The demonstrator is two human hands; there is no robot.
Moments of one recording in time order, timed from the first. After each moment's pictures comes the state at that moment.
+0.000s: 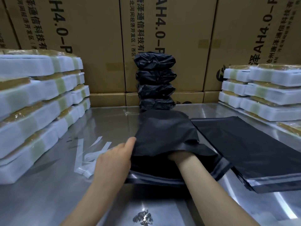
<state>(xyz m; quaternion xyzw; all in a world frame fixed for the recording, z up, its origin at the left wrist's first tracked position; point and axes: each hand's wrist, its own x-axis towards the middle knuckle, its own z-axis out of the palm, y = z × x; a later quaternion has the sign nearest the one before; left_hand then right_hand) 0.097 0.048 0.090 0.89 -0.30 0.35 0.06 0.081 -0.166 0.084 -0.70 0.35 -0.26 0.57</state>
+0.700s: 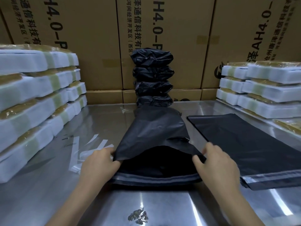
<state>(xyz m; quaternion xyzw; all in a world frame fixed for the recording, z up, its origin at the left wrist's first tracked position) 0.139 0.062 0.057 0.94 -0.21 0.14 0.21 -0.042 -0.155 0.077 -0.89 0.36 -0.26 0.05</state>
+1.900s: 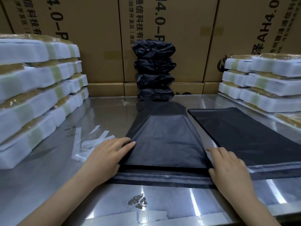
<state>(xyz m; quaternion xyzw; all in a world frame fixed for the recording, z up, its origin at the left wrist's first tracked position) 0.124 0.074 0.056 0.84 -0.49 0.24 0.00 -0.077 -0.186 0.038 -0.93 0.28 -0.22 -0.03</state>
